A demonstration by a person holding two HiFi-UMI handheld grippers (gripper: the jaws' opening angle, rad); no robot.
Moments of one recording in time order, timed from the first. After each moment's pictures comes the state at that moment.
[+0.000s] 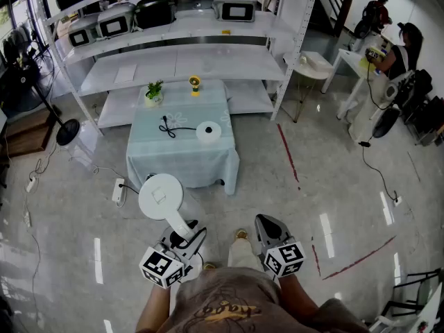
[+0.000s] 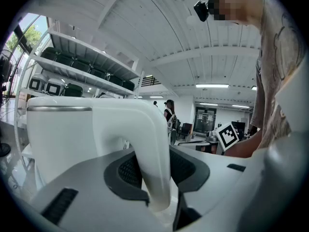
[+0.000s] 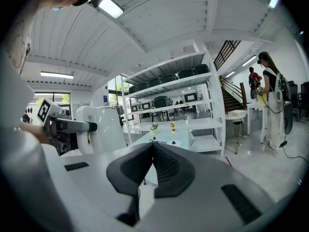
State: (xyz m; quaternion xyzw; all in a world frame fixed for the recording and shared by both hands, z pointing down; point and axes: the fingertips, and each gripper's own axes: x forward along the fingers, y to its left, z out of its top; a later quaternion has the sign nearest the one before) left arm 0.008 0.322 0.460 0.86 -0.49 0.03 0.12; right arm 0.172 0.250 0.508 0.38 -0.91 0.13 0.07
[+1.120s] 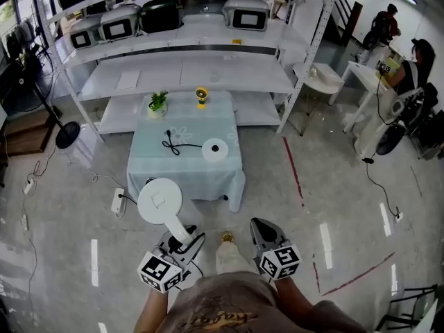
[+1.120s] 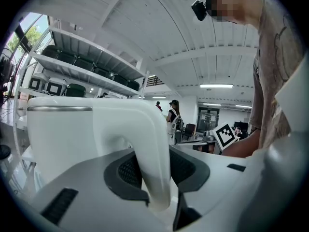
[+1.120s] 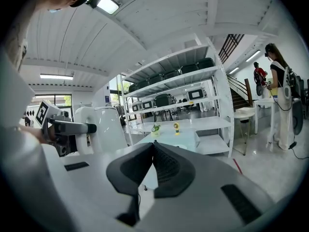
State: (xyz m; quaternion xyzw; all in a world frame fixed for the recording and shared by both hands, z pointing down) left arm -0.058 0.230 0.468 0.86 -0.50 0.02 0.12; right arm 0.093 0.149 0.517 0.36 -0.92 0.14 0.07
